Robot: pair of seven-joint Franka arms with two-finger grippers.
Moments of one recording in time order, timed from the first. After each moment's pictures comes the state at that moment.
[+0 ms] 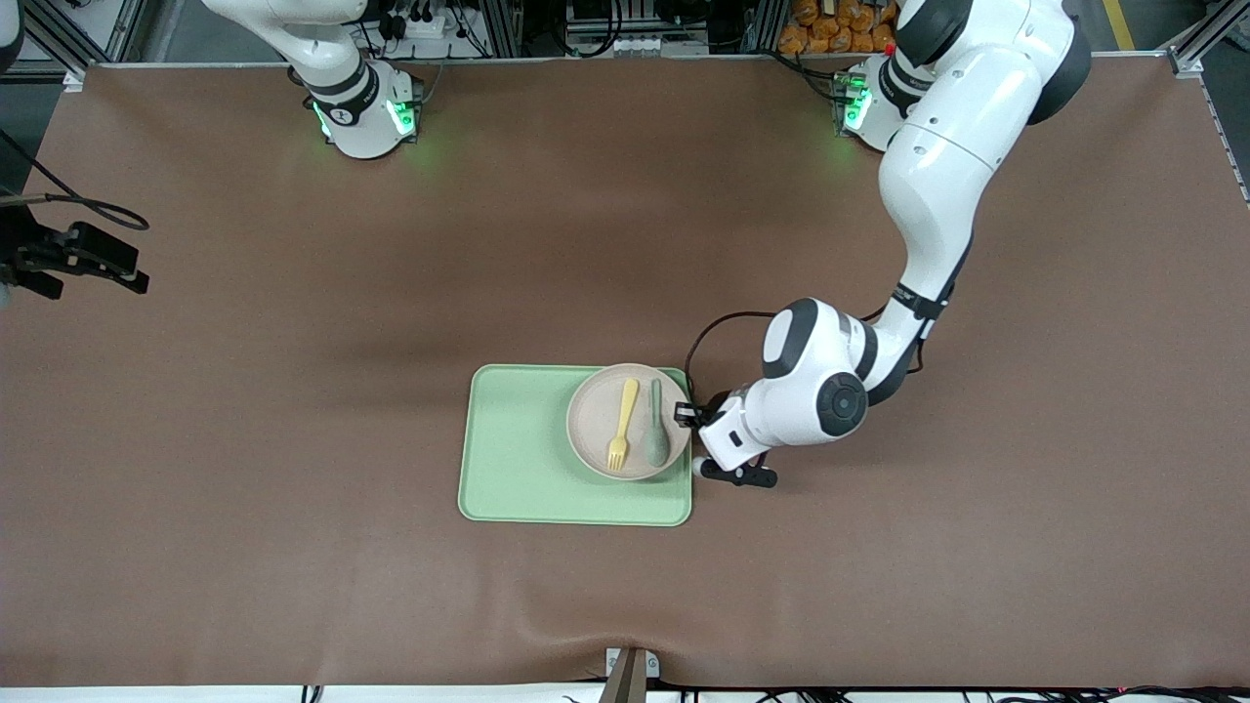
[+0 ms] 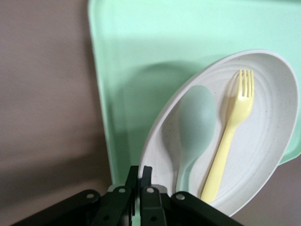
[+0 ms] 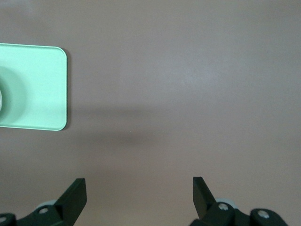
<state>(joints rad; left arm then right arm) -0.28 0.90 -0.32 -1.34 -0.28 2.25 -0.17 -0.07 0.07 0.01 -1.53 0.03 1.58 -0.10</state>
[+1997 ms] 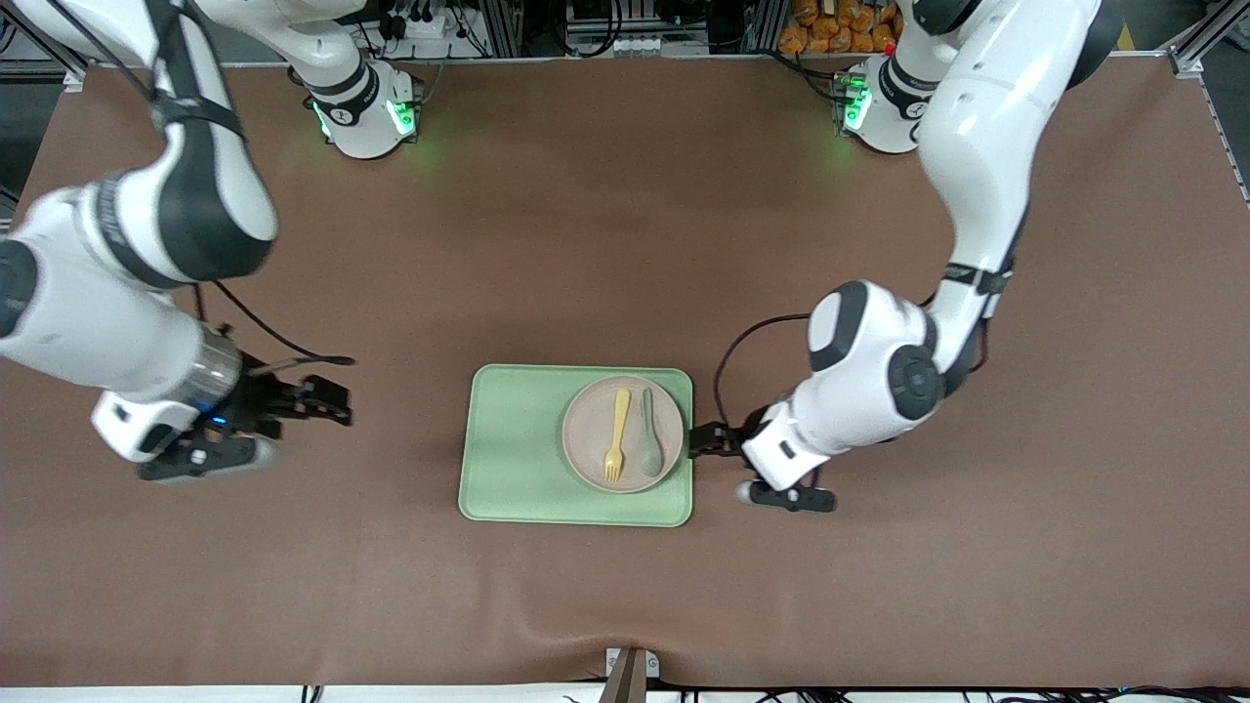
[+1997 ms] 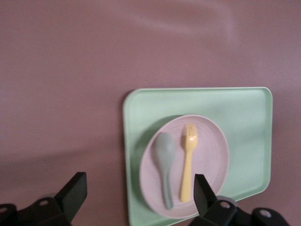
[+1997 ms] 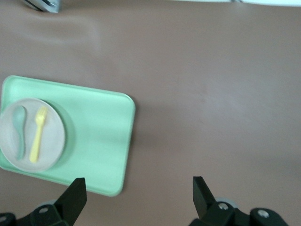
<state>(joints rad) -0.24 0.73 -0.24 -1.29 -0.24 2.20 -0.21 0.19 0.45 0.03 -1.38 0.14 1.95 0.03</state>
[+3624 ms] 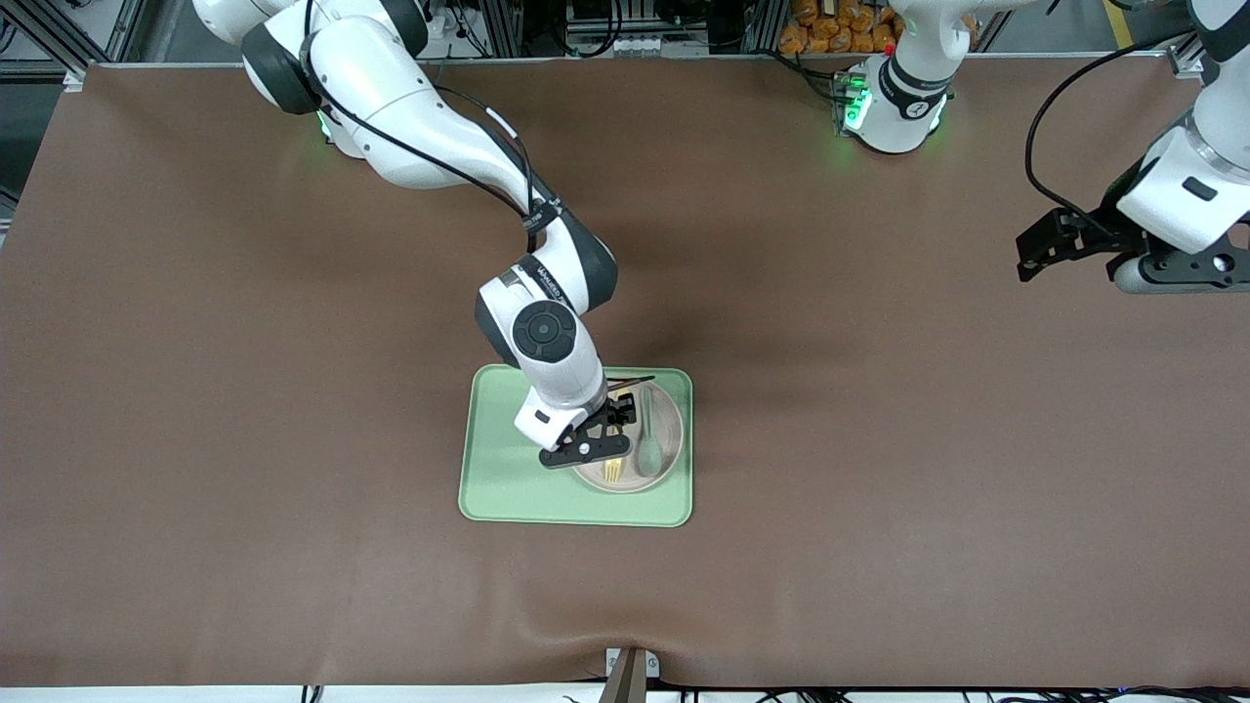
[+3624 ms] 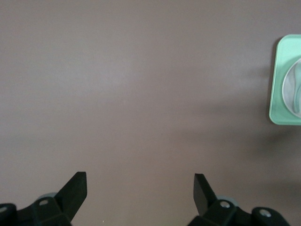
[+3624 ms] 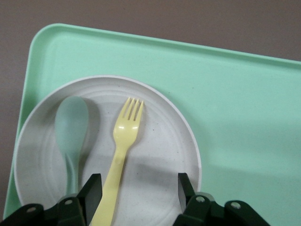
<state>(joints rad) 0.04 -0.02 -0.17 -1.64 0.02 1.63 -0.11 0.64 0.94 -0.02 -1.16 0.04 2.22 0.45</state>
